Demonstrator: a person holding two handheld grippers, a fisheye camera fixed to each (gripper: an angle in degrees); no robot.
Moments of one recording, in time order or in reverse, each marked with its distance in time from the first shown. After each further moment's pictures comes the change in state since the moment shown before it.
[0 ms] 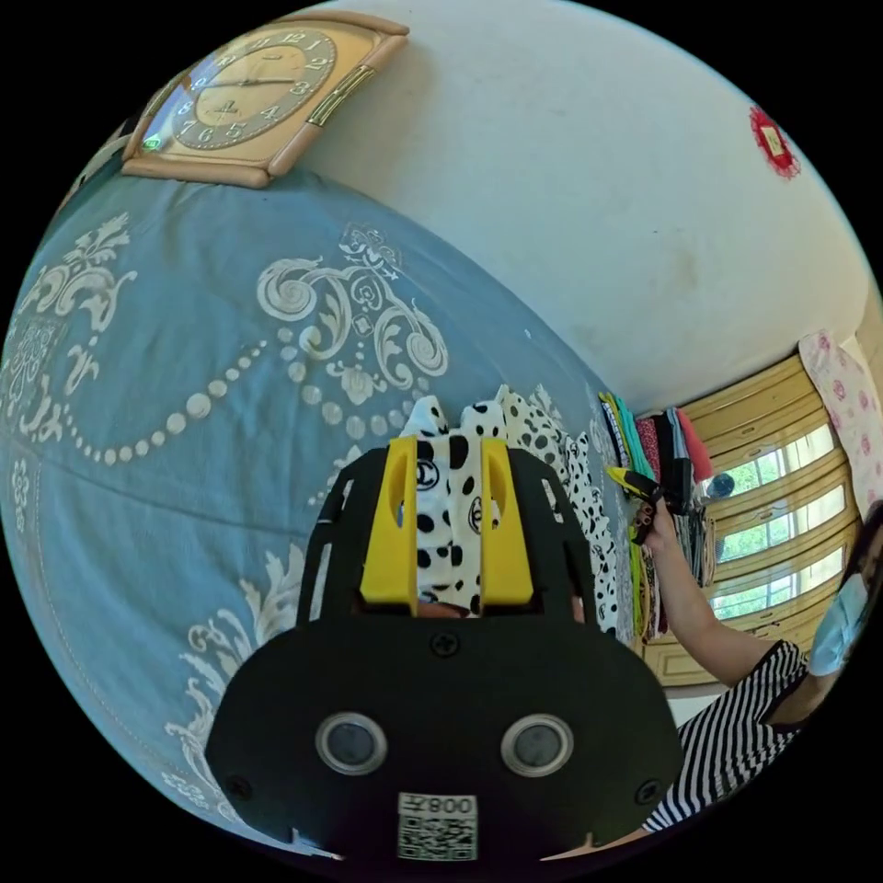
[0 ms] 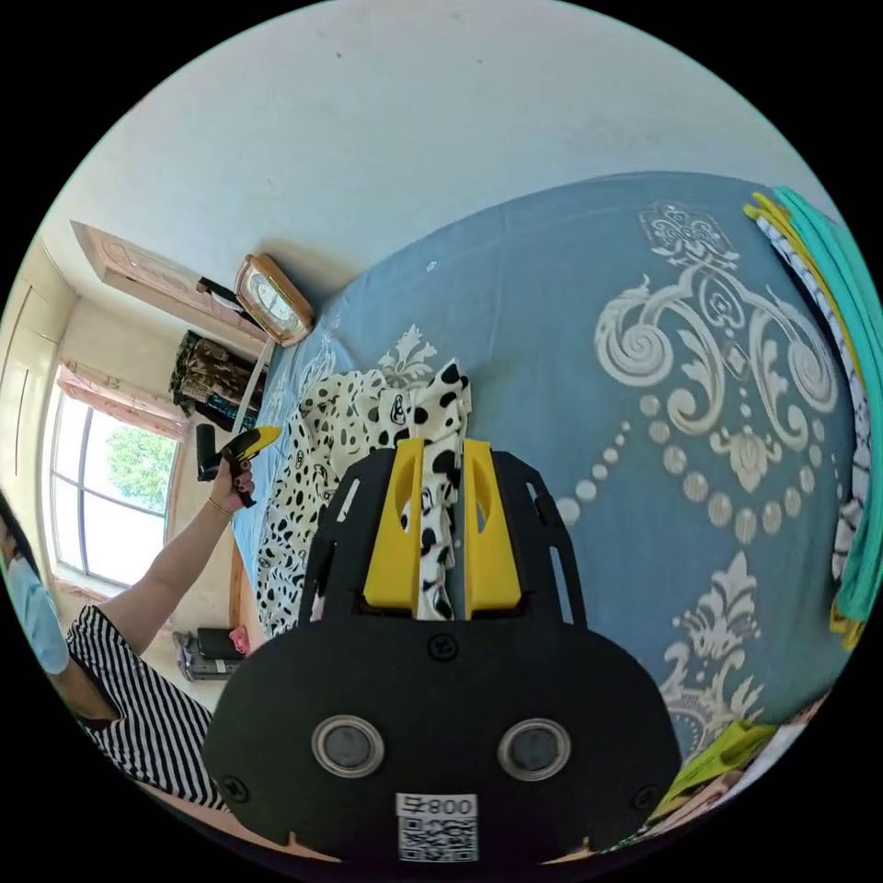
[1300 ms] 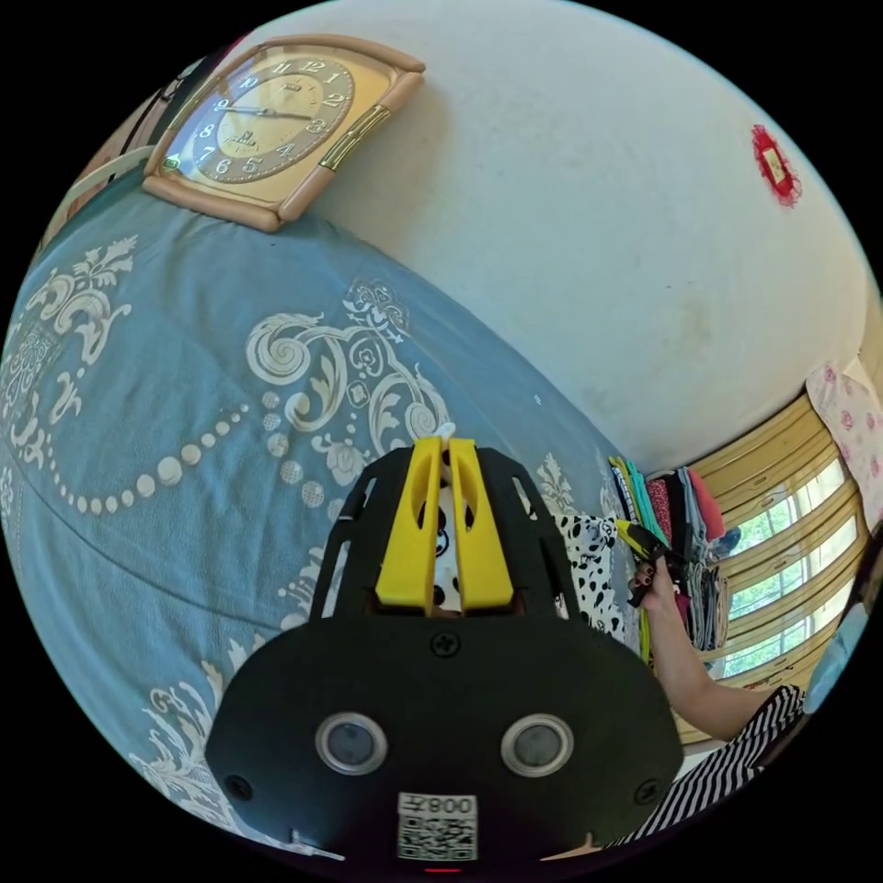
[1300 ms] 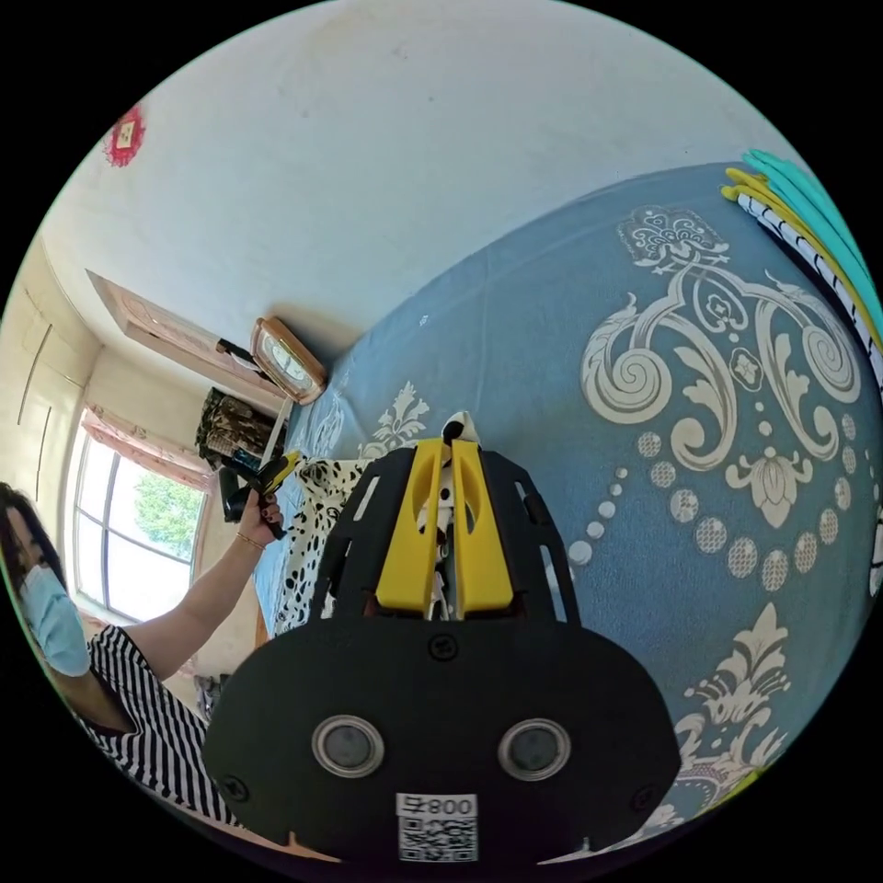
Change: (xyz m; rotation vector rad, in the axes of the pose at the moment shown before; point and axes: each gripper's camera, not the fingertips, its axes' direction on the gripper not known) left arm 0.054 -0.112 0.075 0.207 -0.033 -0.039; right arm 0.058 -0.083 0.052 0.182 -0.098 0.059
